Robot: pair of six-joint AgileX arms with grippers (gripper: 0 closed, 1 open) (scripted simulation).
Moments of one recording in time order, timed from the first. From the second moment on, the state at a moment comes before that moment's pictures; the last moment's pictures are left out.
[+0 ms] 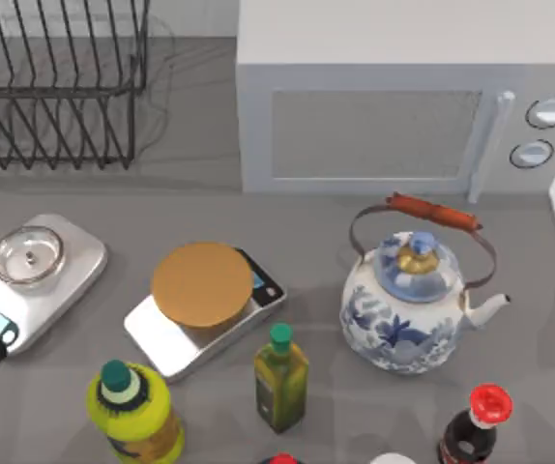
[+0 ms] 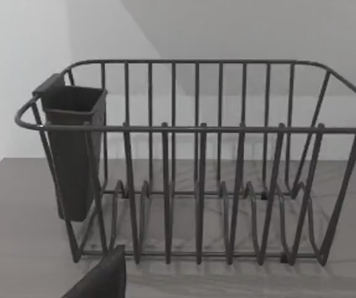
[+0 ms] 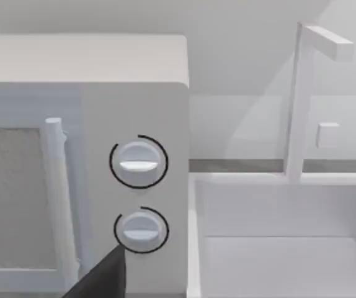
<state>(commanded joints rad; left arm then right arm) 0.00 0.00 0.00 0.00 0.00 0.00 0.00 0.00 0.00 0.00 0.00 0.00</state>
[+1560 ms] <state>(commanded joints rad) 0.00 0.00 0.00 0.00 0.00 0.00 -0.24 1.36 0.86 -1.06 0.00 0.21</state>
